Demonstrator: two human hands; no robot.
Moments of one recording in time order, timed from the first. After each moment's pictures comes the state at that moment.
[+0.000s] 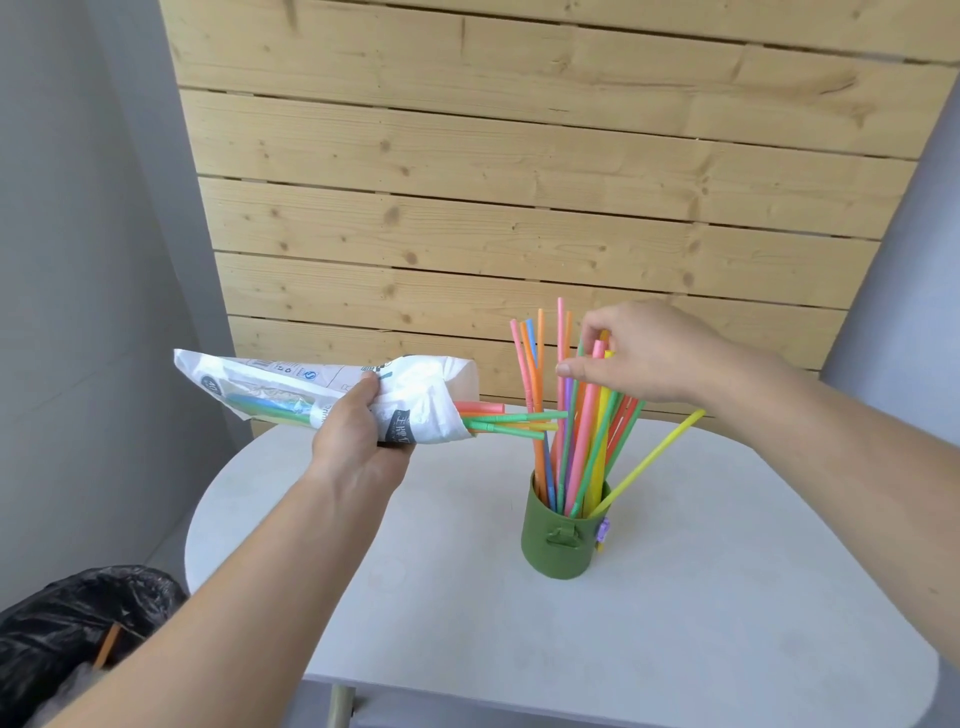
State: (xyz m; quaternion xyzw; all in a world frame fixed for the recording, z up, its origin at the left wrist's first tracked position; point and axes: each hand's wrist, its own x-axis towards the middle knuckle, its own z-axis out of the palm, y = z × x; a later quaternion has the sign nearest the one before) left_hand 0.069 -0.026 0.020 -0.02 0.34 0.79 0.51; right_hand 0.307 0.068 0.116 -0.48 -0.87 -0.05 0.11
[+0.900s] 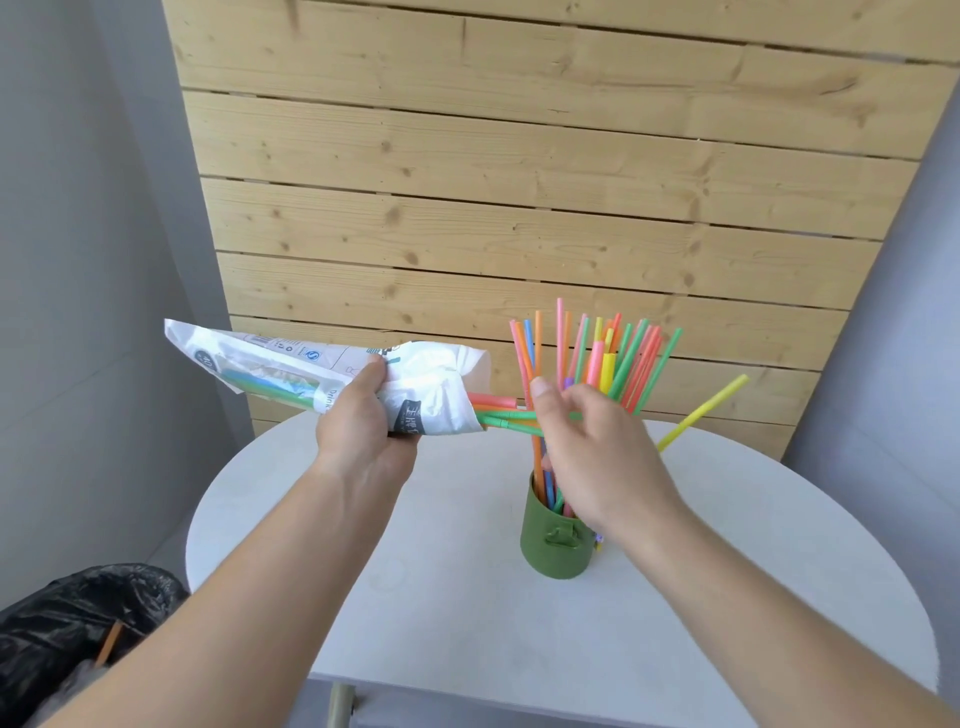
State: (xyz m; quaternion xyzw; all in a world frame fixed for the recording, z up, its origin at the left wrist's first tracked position) left_hand 0.077 -0.027 0.030 0.00 0.35 0.80 0.49; right_hand 0.275 -0.030 0.052 -0.54 -0.74 0.20 0.34
